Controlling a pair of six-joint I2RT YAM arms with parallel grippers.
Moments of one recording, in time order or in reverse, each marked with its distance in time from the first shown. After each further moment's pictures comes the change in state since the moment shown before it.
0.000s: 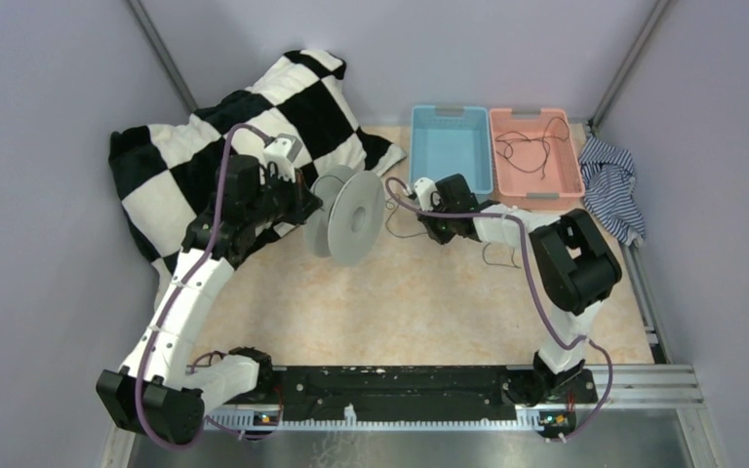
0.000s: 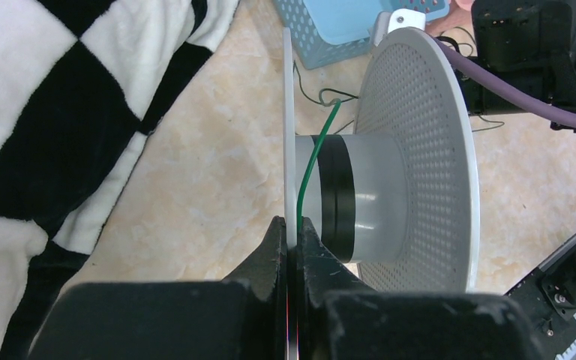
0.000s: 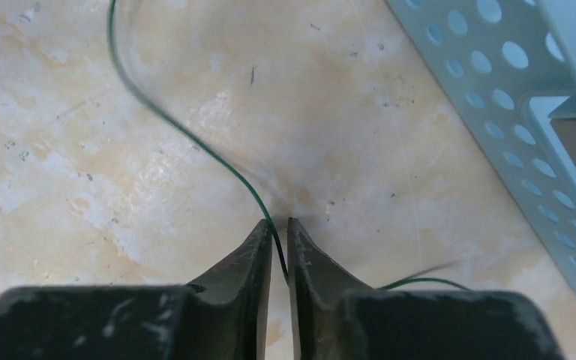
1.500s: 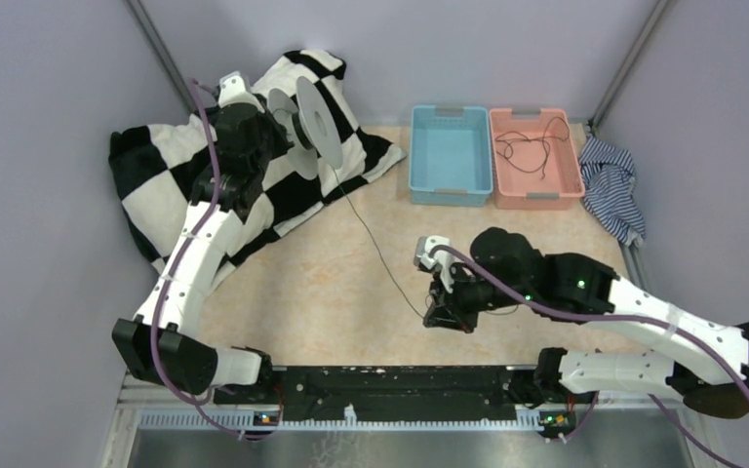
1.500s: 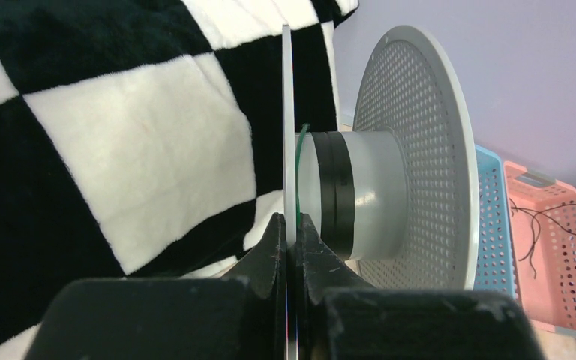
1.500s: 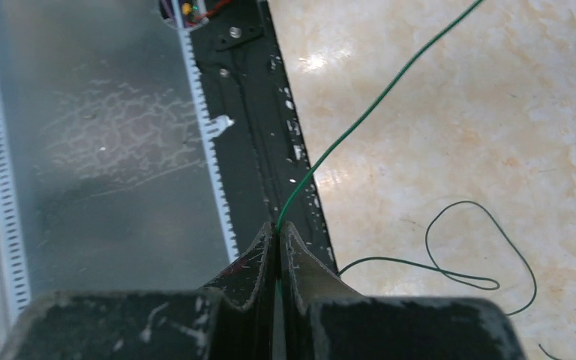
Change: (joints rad) left arm 0.017 0.235 0.280 0.179 -0.602 -0.356; right arm 0.649 -0.850 0.062 -0.687 -0.106 0.393
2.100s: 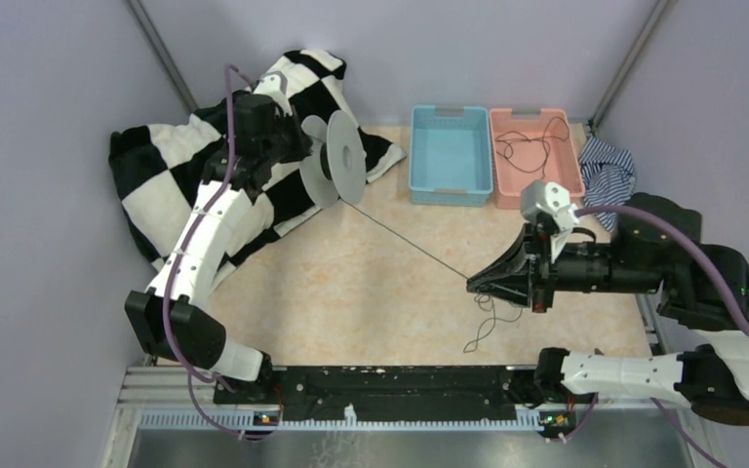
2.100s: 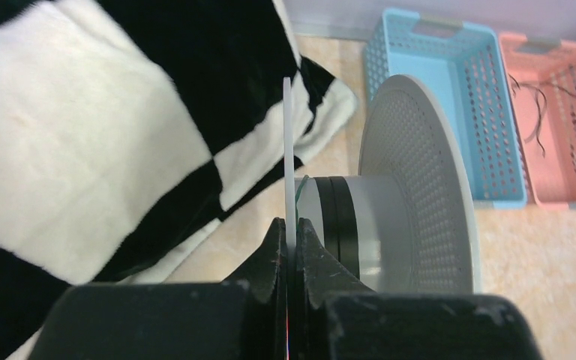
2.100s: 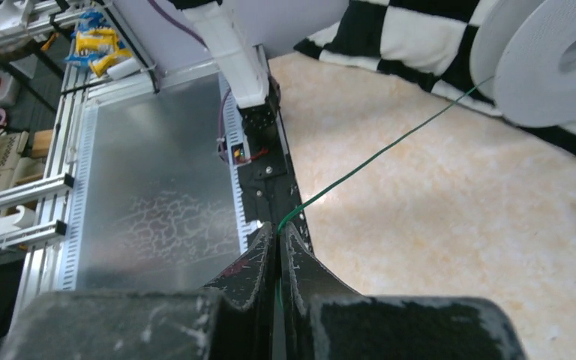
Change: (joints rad) left arm 0.002 0.145 0.123 -0.137 0.223 0.150; right arm 0.000 -0.100 0.484 -0.184 -0.017 0.033
